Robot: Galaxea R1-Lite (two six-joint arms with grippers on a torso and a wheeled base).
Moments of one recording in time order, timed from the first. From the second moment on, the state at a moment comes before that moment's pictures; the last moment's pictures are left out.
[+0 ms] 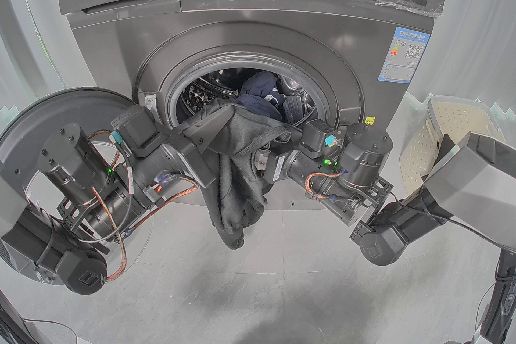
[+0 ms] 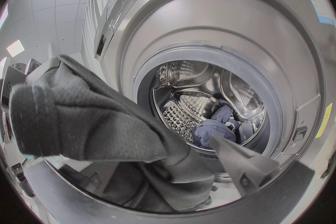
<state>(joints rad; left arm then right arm) -0.57 1.78 -0.58 -1.55 -0.22 -0.19 0.71 2.16 -1.05 -1.29 -0.04 0.10</state>
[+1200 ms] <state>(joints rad) -0.64 1.78 -0.56 -1.55 -0.23 -0.30 0.66 1.93 -0.59 -1.51 0.07 0.11</state>
